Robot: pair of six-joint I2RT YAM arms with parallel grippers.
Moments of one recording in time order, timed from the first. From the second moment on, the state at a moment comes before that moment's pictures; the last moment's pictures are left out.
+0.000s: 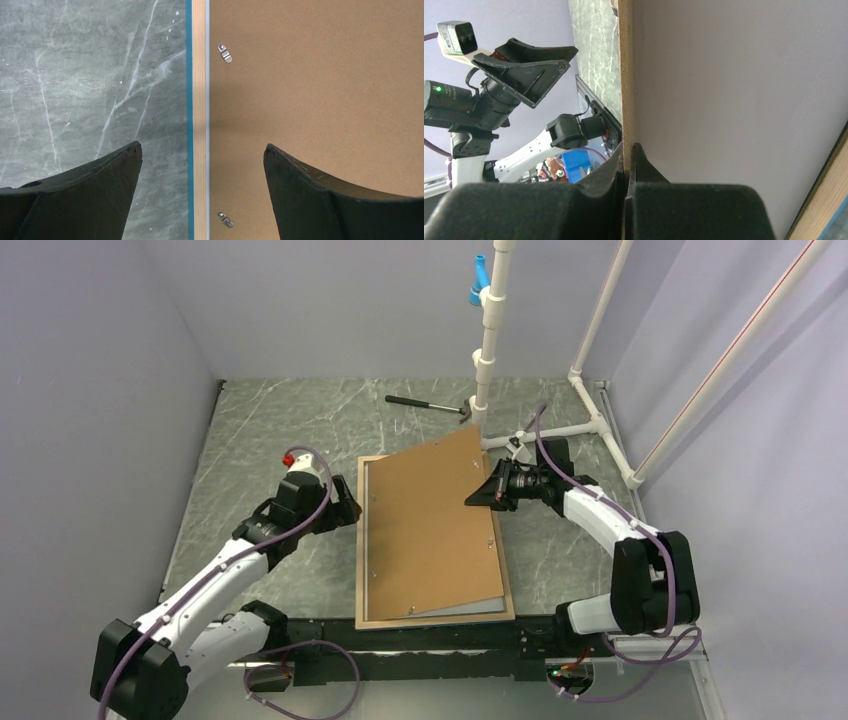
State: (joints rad) left arm -0.46 0.94 0.61 -0.35 -0.09 -0.65; right arm 0.18 1.37 0.77 -0.21 -0.87 0.70
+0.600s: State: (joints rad) left arm -0.46 1.25 0.56 -0.19 0.02 -0.67; right arm 0.18 1.43 0.71 -0.08 -0.93 0.71
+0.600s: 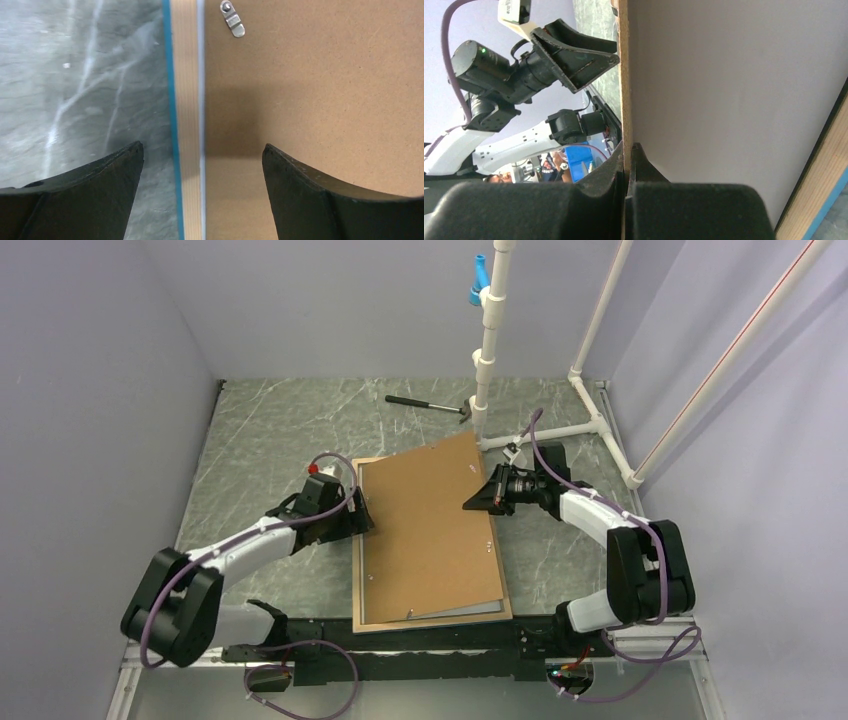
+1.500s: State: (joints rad) left arm -0.44 1.35 0.56 -0.01 0.15 -0.69; right arm 0.17 1.53 0.69 -0.06 -0.92 0.62
